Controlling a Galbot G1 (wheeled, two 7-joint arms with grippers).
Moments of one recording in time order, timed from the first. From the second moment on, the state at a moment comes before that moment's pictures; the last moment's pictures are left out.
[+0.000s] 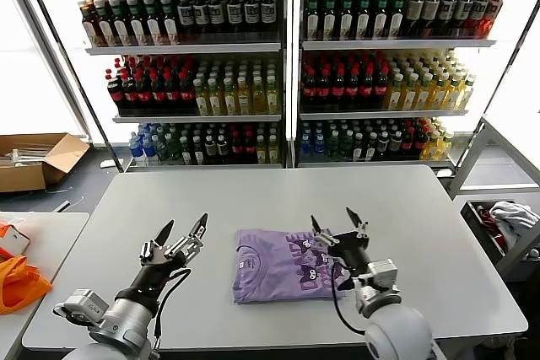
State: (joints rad) left arm 1.52 -1.28 -0.56 -2.37 -0.78 0.37 -0.13; right arm -1.26 1.19 0.30 2.10 0.31 -0.33 0.18
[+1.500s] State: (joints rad) left arm 1.57 -1.24 -0.81 -2.34 -0.78 0.37 0.04; right arm -1.68 1.25 0.96 2.20 0.43 -0.06 -0.13
